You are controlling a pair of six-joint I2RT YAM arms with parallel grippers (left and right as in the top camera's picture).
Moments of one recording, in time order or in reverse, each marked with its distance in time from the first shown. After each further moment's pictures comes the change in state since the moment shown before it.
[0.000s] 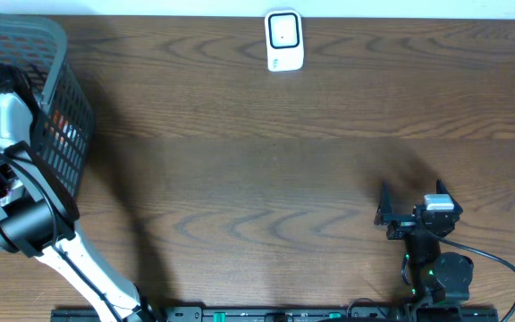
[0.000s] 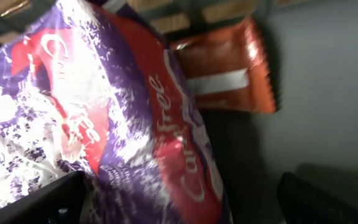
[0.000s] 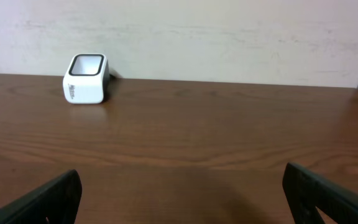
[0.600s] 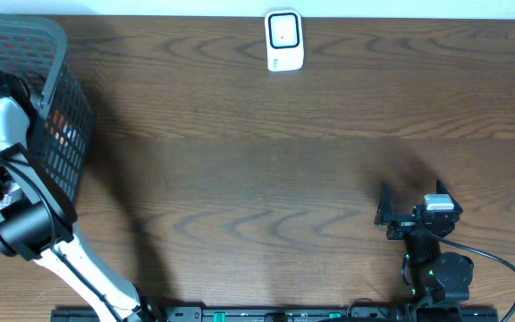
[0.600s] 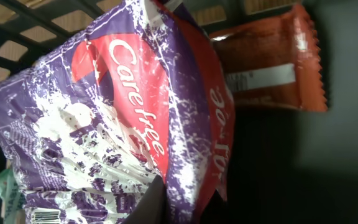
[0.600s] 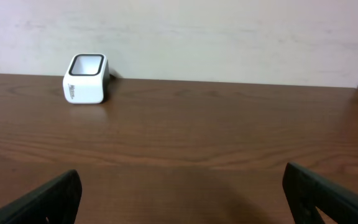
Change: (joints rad) left arm 0.018 -0.019 -0.019 -0.028 -0.006 -0.003; right arm 0.000 0.000 0.000 0.000 0.000 0.000
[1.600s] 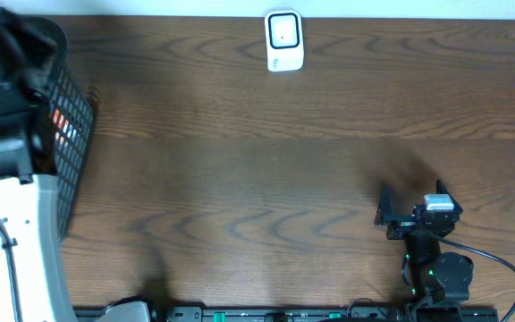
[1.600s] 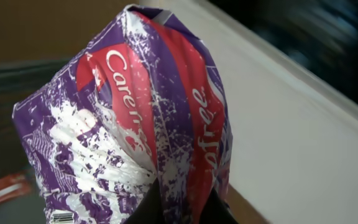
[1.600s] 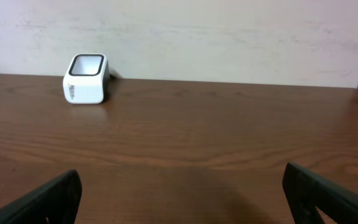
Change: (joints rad) left arm -0.364 -0.795 0.011 0.312 0.367 0.265; right arm 0.000 0.000 0.000 0.000 0.000 0.000
